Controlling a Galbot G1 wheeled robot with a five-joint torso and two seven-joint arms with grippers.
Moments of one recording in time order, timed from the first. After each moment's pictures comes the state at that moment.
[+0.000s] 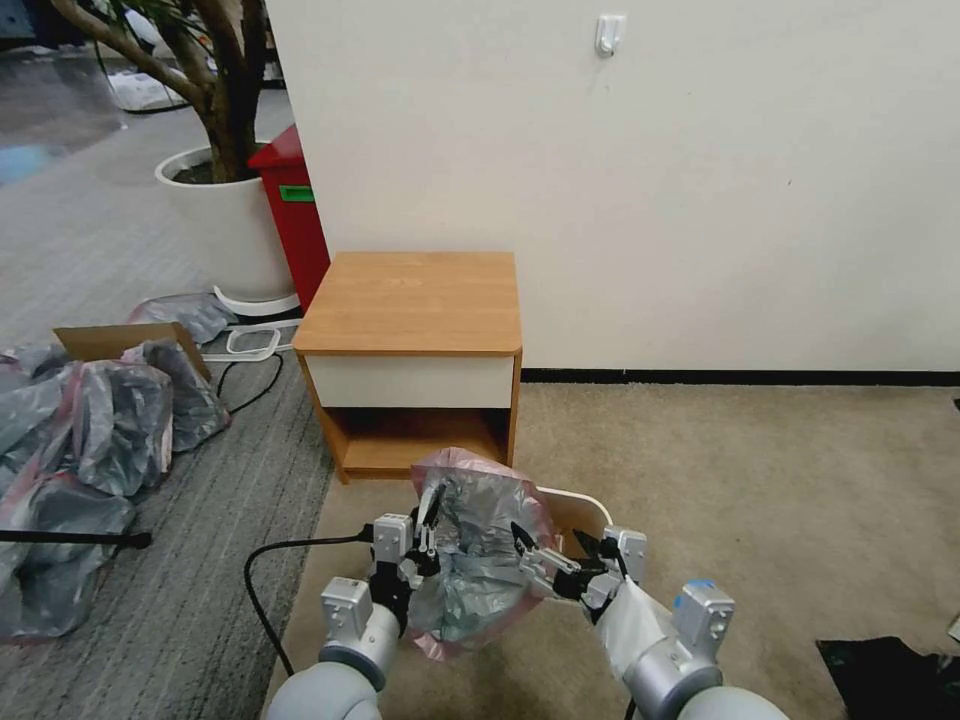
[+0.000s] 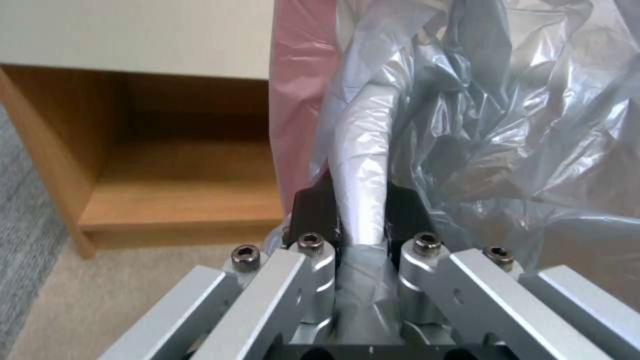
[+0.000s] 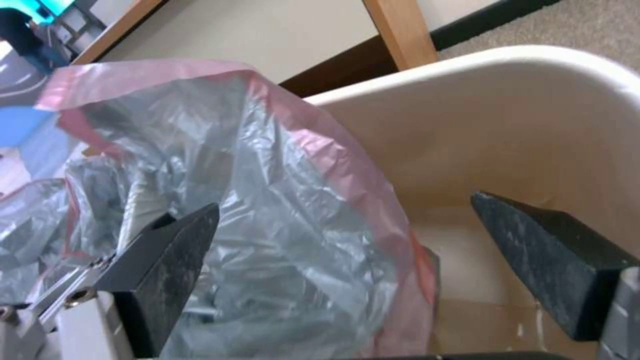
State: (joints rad) left arm 1.61 -1.24 -0.21 -2.13 -0.31 0.15 -0.19; right arm -1.64 1.19 0.16 2.32 0.76 -0.35 0.38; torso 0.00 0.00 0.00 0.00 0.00
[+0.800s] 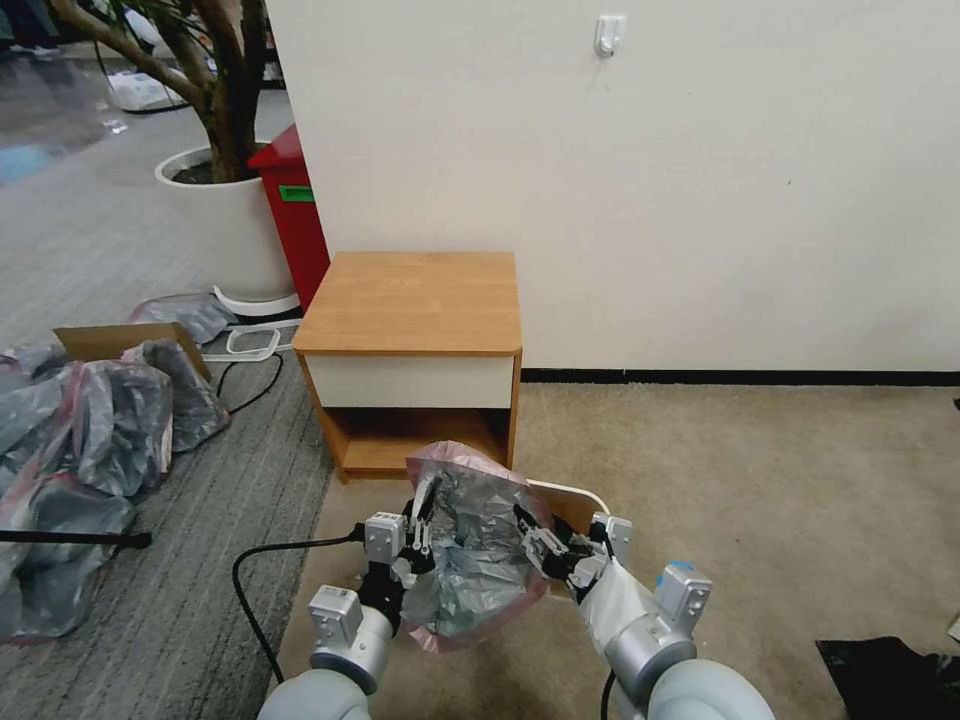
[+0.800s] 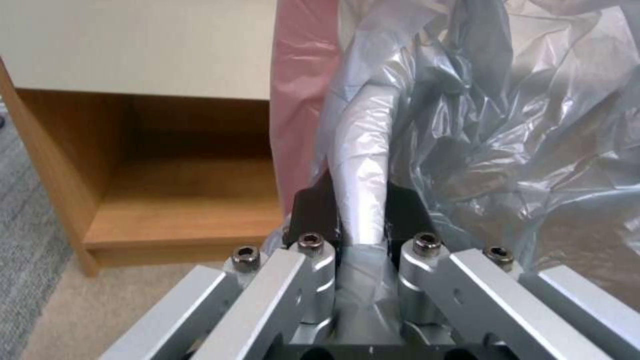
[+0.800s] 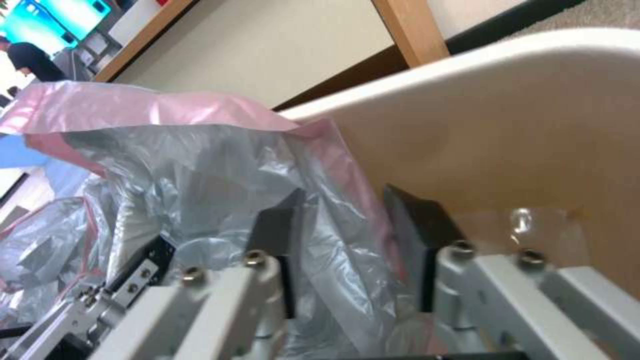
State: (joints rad) left arm 1.63 -1.25 -0.24 -2.13 -0.29 0.12 -0.16; right arm -1.59 1.23 0.14 2.26 0.76 -0.30 0.34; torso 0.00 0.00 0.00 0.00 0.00
